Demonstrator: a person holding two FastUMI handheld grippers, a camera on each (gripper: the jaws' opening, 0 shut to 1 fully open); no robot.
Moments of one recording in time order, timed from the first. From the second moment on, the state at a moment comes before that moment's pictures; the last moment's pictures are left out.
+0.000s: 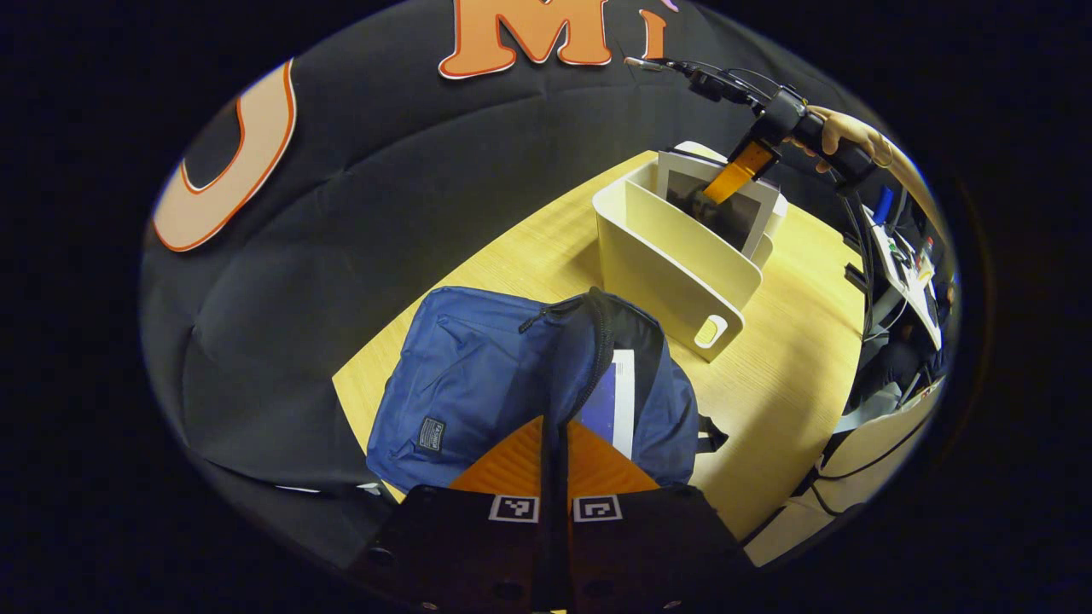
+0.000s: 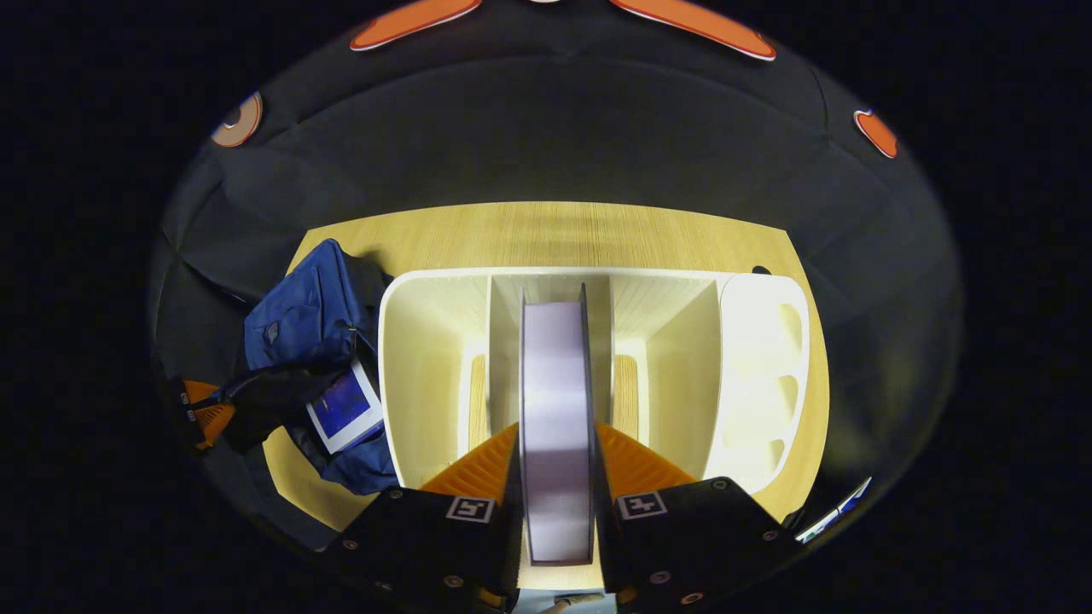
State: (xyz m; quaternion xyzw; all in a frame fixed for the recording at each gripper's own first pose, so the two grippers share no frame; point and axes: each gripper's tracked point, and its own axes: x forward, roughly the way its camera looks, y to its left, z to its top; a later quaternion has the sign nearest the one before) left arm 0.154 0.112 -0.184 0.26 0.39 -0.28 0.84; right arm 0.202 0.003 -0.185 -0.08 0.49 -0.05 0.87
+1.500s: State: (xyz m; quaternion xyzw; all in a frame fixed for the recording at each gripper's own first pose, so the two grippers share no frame) left arm 0.157 0.125 -0.180 0.24 0.37 -0.30 0.85; right arm 0.080 0.065 0.007 0.04 0.32 -0.02 0.95
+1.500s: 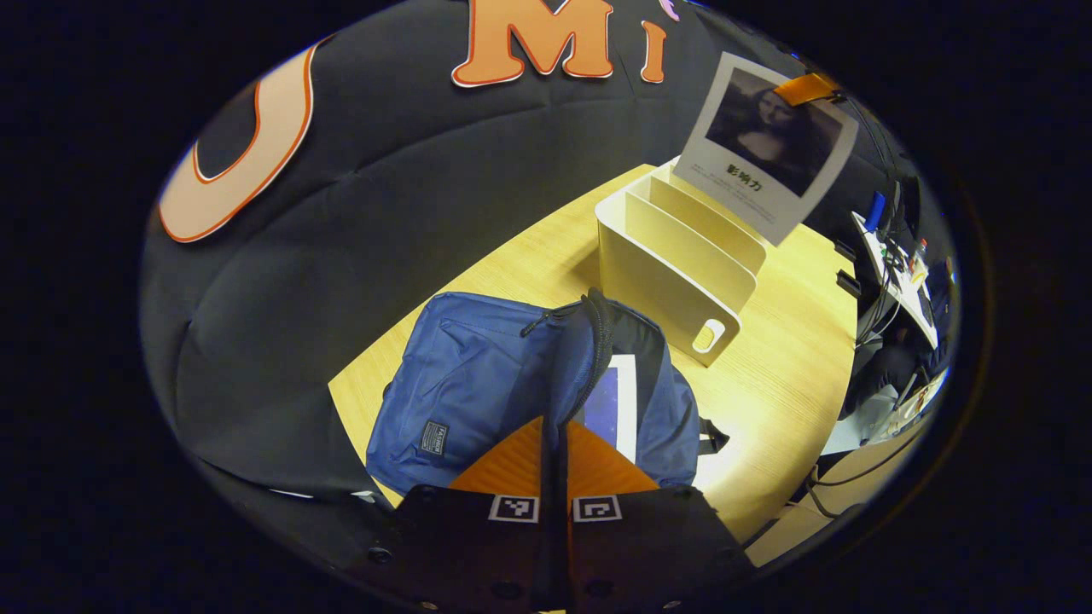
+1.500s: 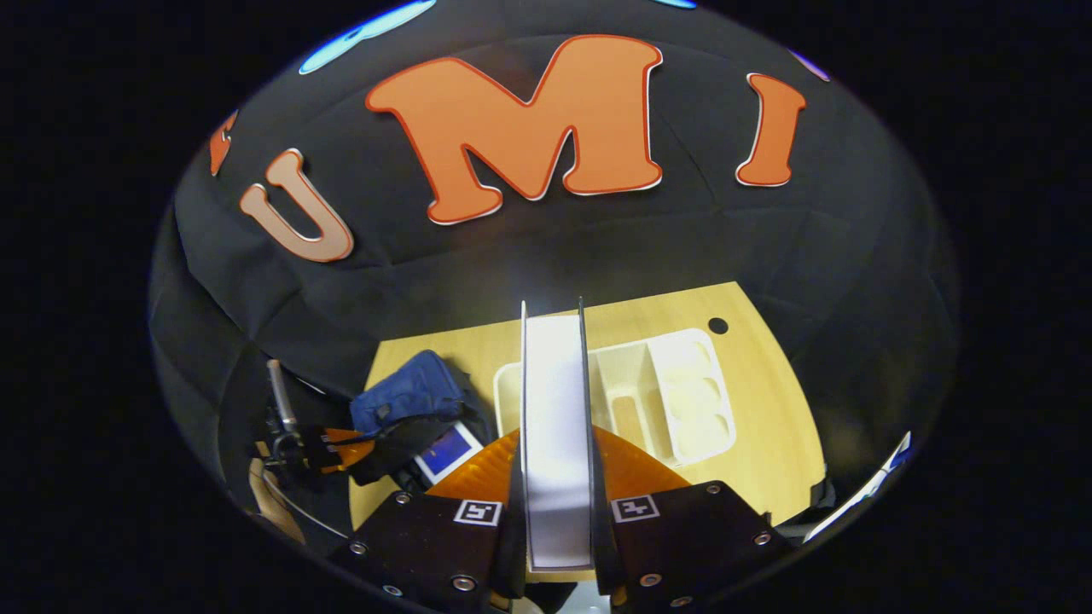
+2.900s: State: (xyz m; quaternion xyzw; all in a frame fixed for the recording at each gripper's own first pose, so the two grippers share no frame) left arm 0.152 0.112 -0.155 0.30 0.37 -0.32 0.82; right arm 0.128 0.198 -0.261 0.45 0.22 0.02 0.87
